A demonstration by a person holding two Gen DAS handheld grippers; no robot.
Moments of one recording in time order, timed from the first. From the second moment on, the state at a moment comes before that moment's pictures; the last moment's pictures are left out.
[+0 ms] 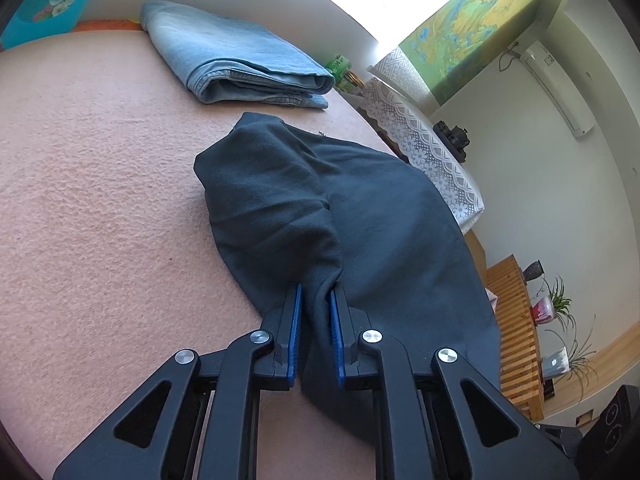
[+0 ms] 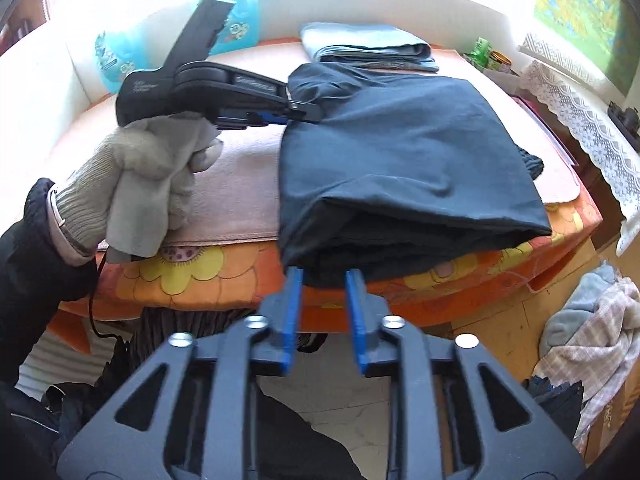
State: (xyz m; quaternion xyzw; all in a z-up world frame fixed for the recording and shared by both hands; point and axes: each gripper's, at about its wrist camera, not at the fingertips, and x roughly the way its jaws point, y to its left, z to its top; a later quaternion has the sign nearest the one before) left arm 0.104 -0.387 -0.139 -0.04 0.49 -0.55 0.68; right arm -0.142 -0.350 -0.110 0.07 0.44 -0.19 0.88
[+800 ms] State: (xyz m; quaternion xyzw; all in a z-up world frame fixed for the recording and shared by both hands) left arm 0.018 -0.367 -0.078 0.04 0.39 -0.65 0.65; right arm -0.202 -0.433 -0.083 0.15 0.35 -0.22 0.90
